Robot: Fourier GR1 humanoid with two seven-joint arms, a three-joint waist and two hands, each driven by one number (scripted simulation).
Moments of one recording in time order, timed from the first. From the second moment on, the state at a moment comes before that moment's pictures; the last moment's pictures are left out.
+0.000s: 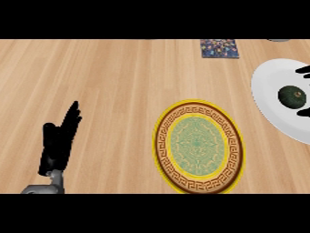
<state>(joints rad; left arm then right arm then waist) -0.02 0.09 -0.04 -1.51 -0.11 0.14 0.24 -0.75 -0.65 -0.30 -0.39 0.85 0.16 -0.37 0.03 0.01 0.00</state>
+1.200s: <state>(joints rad) -0.04 0.08 -0.03 -1.51 -0.11 0.13 0.26 -0.71 -0.75 -0.64 -0.23 0.43 0.46 -0.70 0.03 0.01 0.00</state>
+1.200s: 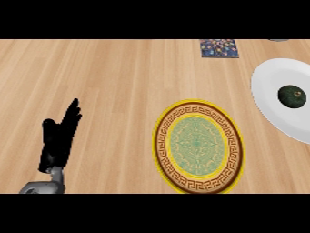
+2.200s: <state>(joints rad) -0.08 0.09 0.00 -1.47 -0.10 0.11 0.26 -0.68 -0.74 -0.58 -0.19 0.44 0.32 -0.76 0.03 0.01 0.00</state>
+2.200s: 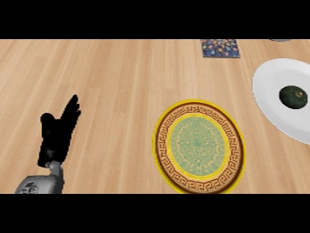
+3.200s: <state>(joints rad) -0.06 0.09 0.00 -1.48 -0.11 0.10 0.23 -0.60 -0.85 -0.62 -0.14 0.41 0.30 -0.79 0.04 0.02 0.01</state>
